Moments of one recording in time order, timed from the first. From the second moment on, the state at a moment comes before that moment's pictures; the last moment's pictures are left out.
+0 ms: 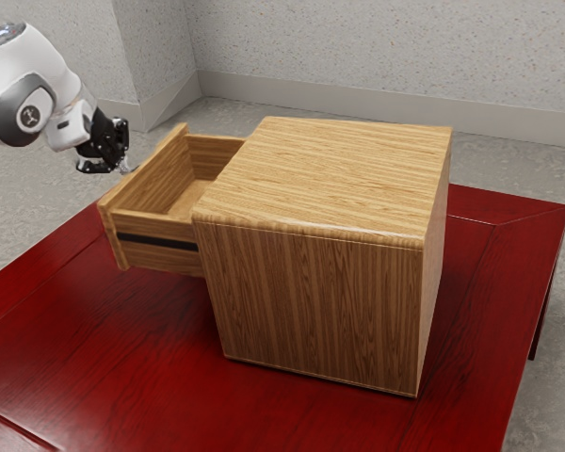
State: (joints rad) arm -1.47 -0.37 1.64 -1.91 0.35 2.32 1.76
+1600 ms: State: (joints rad) arm -1.66 -0.37 1.63 -1.94 0.26 2.38 1.53
